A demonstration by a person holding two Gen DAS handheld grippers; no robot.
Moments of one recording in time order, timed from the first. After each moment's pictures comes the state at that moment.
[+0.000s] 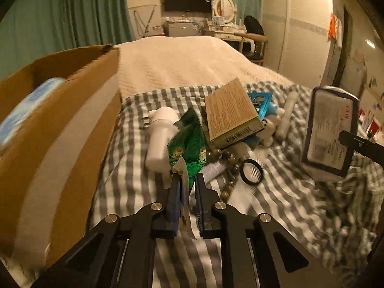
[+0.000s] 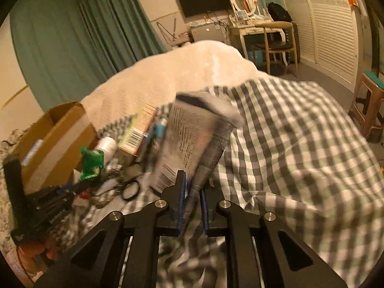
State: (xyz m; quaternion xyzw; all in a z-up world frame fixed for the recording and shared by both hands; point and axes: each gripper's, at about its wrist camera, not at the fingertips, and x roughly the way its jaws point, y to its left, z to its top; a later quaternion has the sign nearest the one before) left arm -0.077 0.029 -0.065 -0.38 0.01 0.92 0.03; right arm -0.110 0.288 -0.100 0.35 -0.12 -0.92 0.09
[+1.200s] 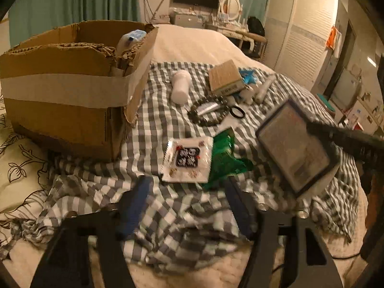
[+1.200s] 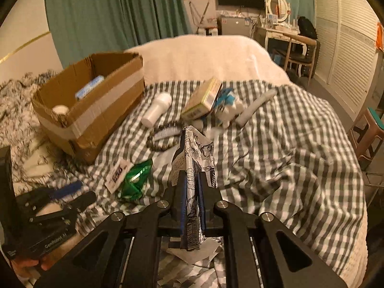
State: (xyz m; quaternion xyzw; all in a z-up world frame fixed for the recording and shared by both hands) left arm 0.041 -0.018 -0.060 -0.41 -0.04 0.91 0.04; right arm -0.027 0.169 -0.078 0.41 0.01 -0.90 0.11
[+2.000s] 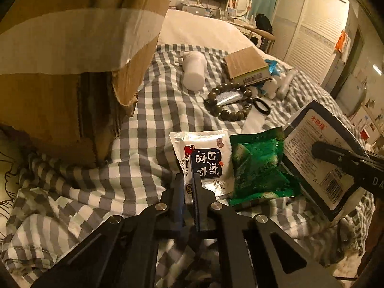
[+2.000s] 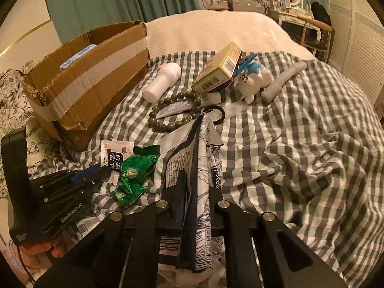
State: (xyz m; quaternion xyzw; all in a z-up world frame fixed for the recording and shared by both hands) left arm 0.005 -0.032 -0.104 -0.43 -0.06 0.90 0.04; right arm -0.052 0.154 -0.122 0.44 -0.01 -0.88 0.15
